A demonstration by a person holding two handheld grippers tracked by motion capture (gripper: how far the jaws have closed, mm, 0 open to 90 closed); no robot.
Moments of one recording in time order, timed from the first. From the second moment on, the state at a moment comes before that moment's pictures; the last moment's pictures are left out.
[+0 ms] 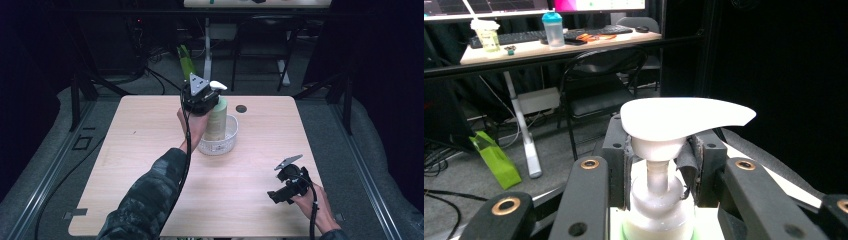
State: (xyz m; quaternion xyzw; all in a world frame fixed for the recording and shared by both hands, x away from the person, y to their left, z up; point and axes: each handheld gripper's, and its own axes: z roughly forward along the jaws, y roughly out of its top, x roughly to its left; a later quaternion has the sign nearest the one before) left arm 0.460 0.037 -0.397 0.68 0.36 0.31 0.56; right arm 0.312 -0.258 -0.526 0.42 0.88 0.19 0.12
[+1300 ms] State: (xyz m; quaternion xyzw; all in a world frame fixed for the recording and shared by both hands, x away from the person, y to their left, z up) left arm 0.463 0.033 -0.418 0.69 0.37 0.31 0.55; right arm 0.311 -0.258 -0.526 0.42 0.88 0.19 0.12
